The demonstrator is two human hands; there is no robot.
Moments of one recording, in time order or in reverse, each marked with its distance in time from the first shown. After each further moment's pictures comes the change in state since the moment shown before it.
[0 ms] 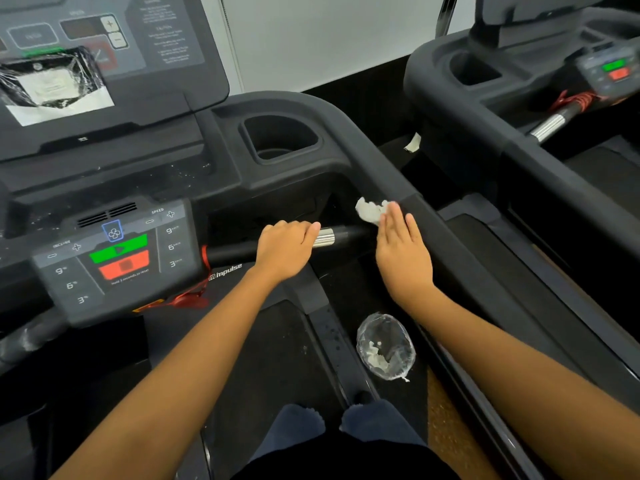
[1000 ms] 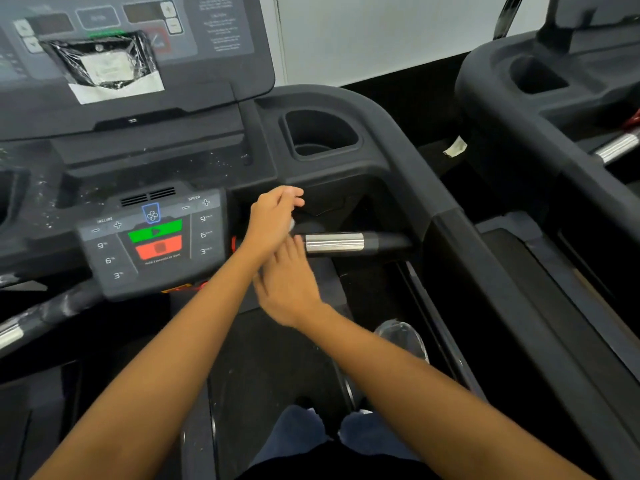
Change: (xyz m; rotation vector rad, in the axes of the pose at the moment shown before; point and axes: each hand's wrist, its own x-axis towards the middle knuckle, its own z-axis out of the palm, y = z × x) left_hand 0.003 -0.036 -0.053 -0.886 0.221 -0.400; right_hand 0.011 -0.184 -0.035 0.719 -0.001 -0.420
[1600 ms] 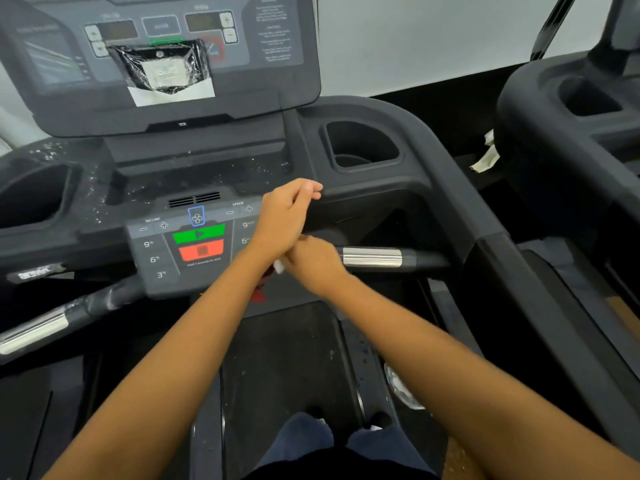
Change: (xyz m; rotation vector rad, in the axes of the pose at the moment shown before) left_hand 0.004 0.007 -0.050 0.120 0.071 0.242; right_hand 0.060 -0.008 -0.025 -0.105 -0.199 -0.030
